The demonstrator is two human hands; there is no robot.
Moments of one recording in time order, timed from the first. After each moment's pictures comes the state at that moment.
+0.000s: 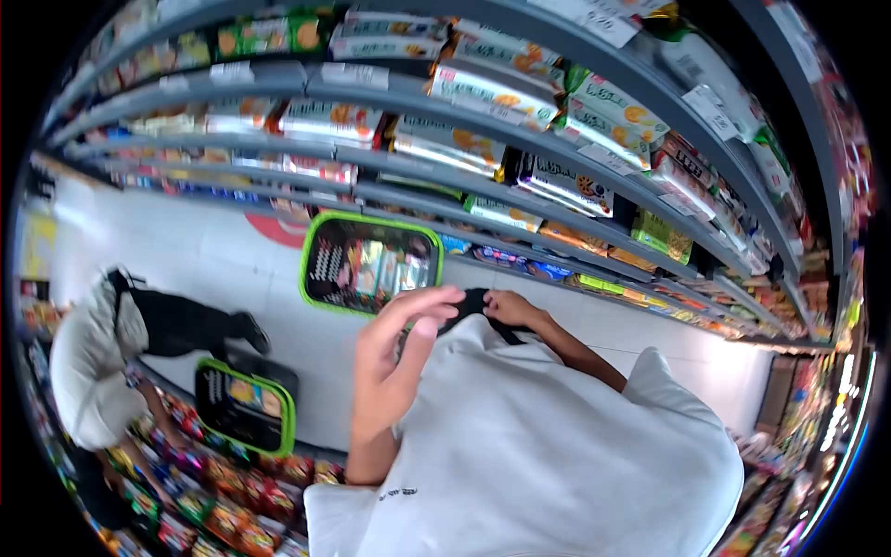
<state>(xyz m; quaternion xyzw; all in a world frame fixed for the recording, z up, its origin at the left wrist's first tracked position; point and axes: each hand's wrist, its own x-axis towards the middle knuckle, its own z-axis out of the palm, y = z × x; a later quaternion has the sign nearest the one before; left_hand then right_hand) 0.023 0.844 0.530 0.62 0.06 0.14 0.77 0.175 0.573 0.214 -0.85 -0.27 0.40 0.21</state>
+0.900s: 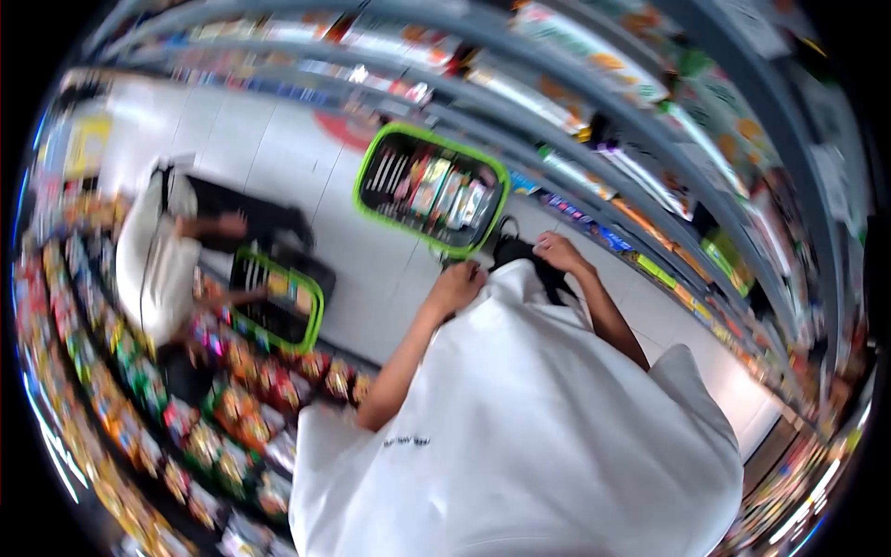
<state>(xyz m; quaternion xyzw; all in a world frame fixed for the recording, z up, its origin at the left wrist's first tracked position) 0.024 0.800 0.255 0.82 0.21 -0.15 0.50 0.226 0.572 0.154 -0.83 -0.24 0.43 0.27</state>
